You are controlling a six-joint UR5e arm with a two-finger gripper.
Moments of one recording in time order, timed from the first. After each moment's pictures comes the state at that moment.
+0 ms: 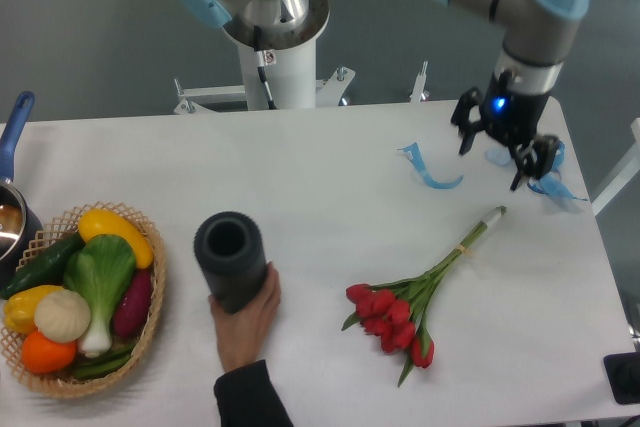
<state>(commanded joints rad) 2.82 -1.91 -1.70 -0.98 1.36 1.56</state>
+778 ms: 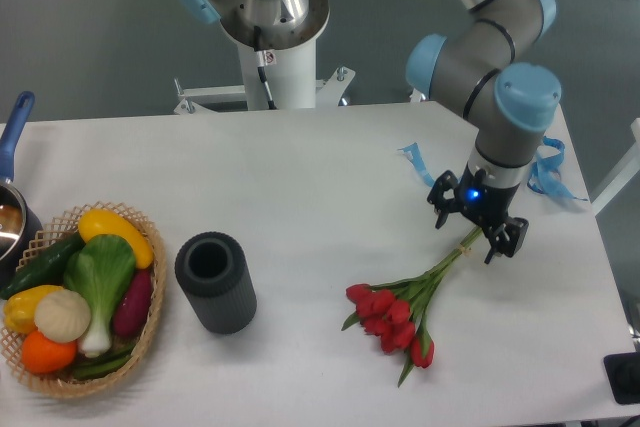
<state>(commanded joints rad) 2.76 -2.08 -1.67 -0.87 1.36 1.45</state>
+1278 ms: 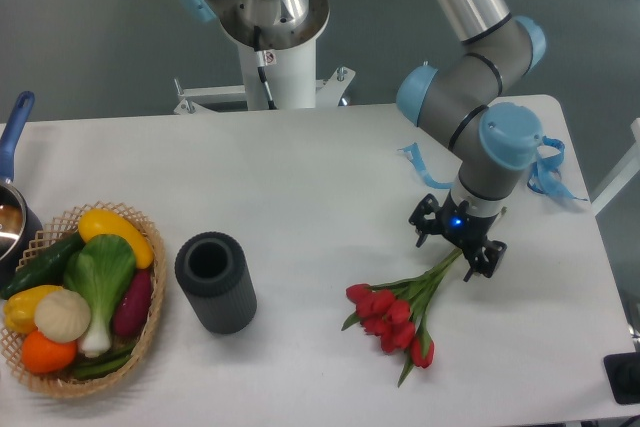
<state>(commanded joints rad) 2.73 -2.10 -1.69 -0.87 1.36 1.45</state>
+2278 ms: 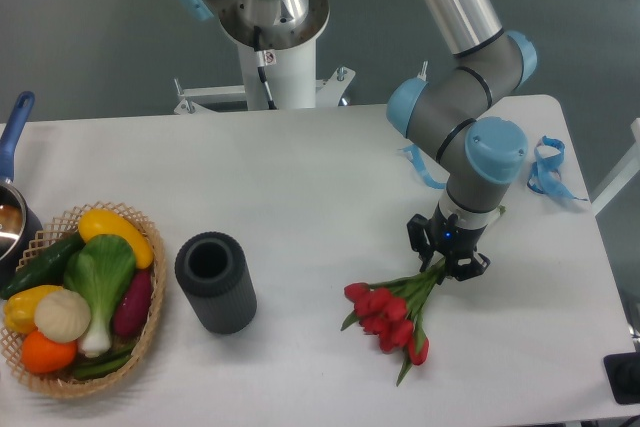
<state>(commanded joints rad) 2.71 -2.12 -1.69 -0.83 1.36 1.33</state>
